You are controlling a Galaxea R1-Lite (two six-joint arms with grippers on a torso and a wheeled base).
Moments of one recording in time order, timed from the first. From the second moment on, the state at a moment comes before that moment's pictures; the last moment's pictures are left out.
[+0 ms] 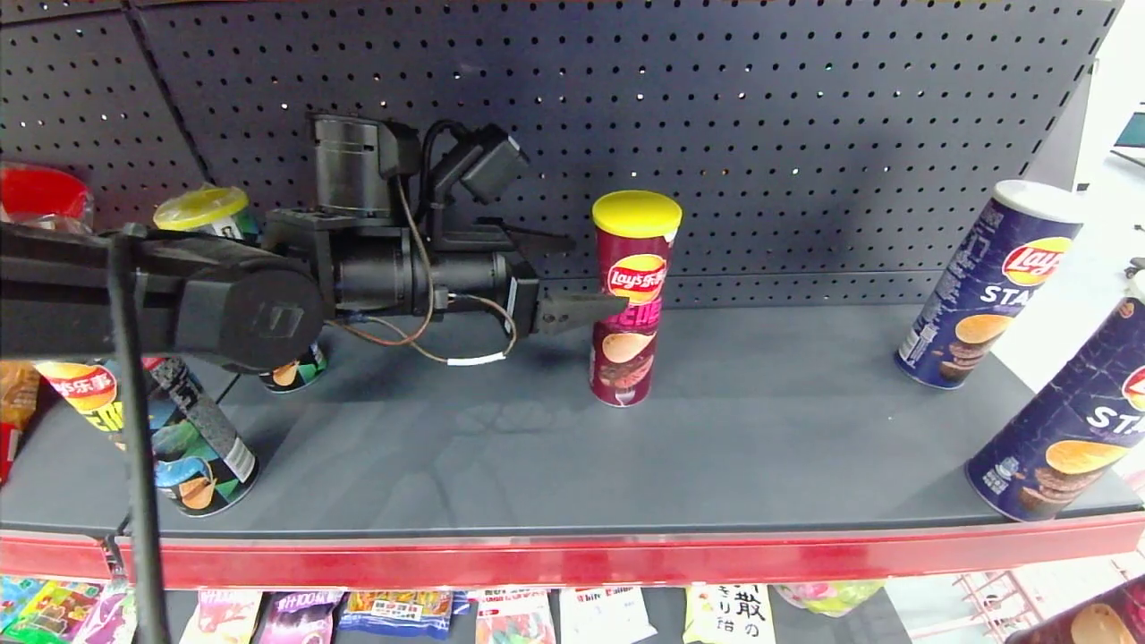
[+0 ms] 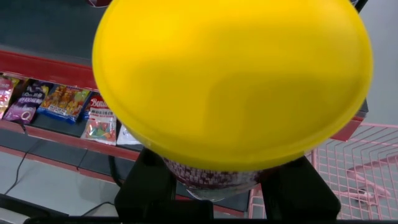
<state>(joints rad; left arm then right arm) -0.49 1.90 -1.32 -0.36 -0.67 0.22 0.14 0.40 -0.42 0.24 0.09 -0.06</state>
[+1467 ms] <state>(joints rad) -0.53 2.09 -1.59 -0.27 -0.75 0.21 0.14 0.43 -0.43 0.23 0.09 -0.06</state>
